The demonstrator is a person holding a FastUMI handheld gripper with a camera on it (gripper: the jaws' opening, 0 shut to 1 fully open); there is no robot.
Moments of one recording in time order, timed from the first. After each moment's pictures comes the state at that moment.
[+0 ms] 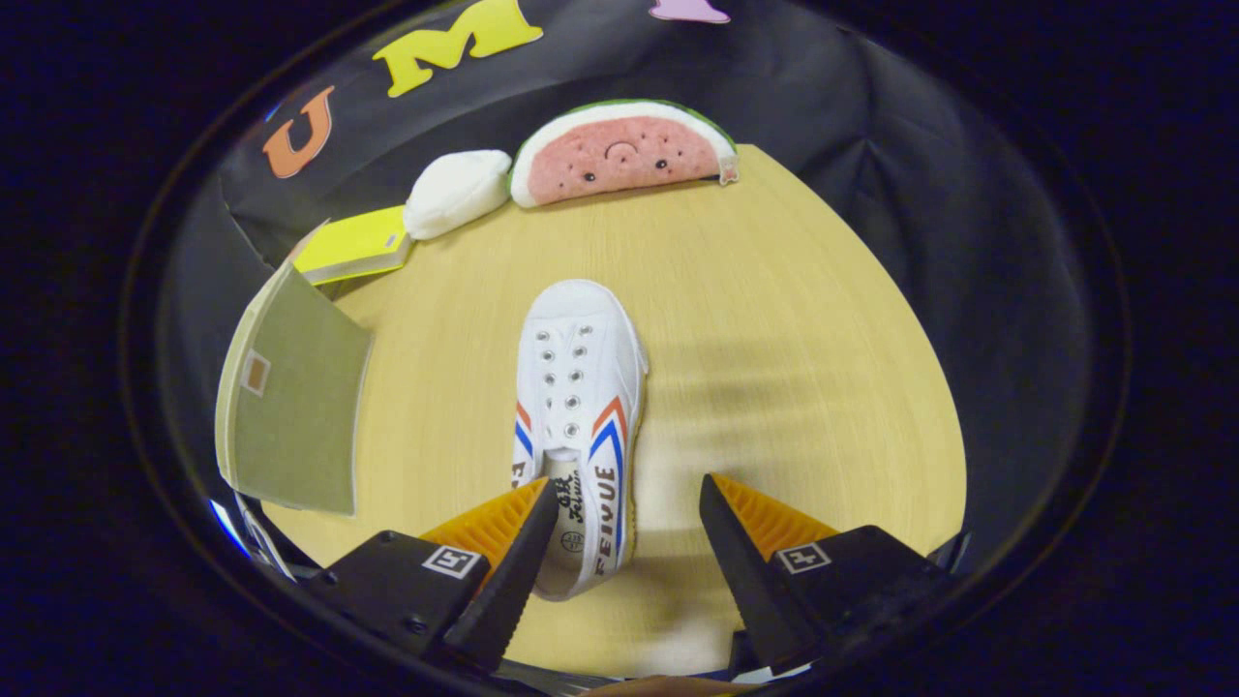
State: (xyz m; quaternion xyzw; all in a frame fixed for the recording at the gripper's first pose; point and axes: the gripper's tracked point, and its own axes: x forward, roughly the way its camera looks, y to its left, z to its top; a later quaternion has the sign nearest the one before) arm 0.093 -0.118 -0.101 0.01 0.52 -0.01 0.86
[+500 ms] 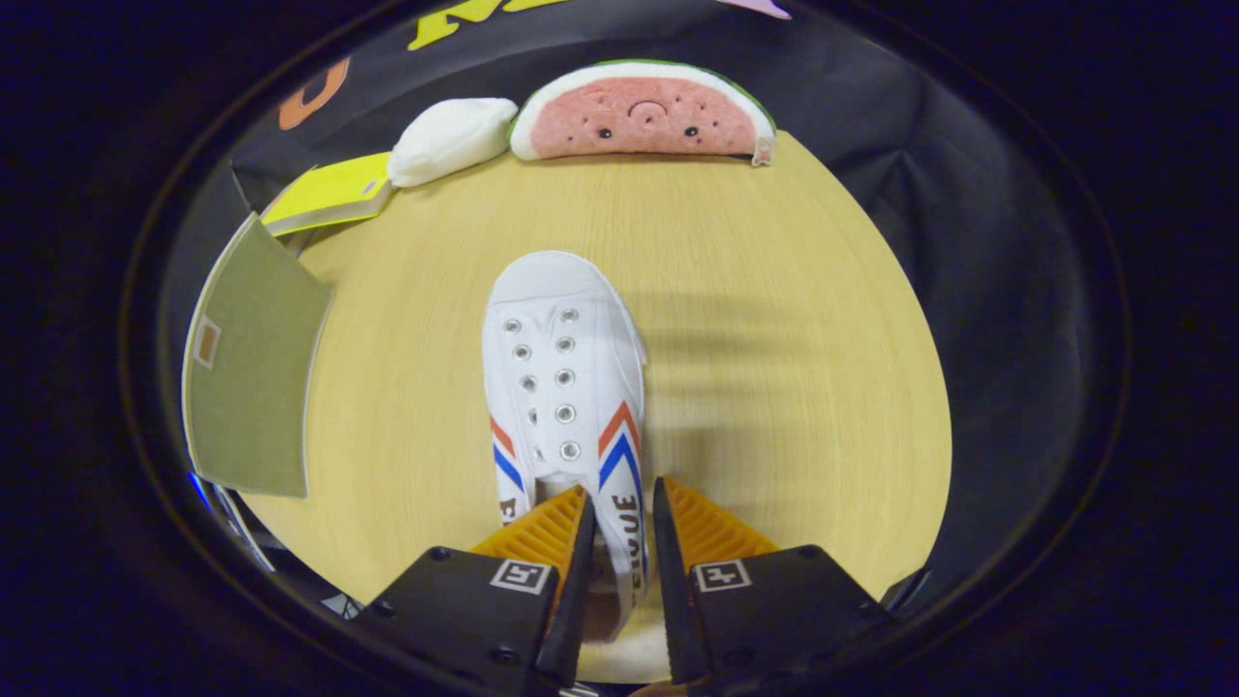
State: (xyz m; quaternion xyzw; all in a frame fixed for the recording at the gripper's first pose) arm 0.116 -0.117 -0.108 -0.04 0.56 -0.01 0.83
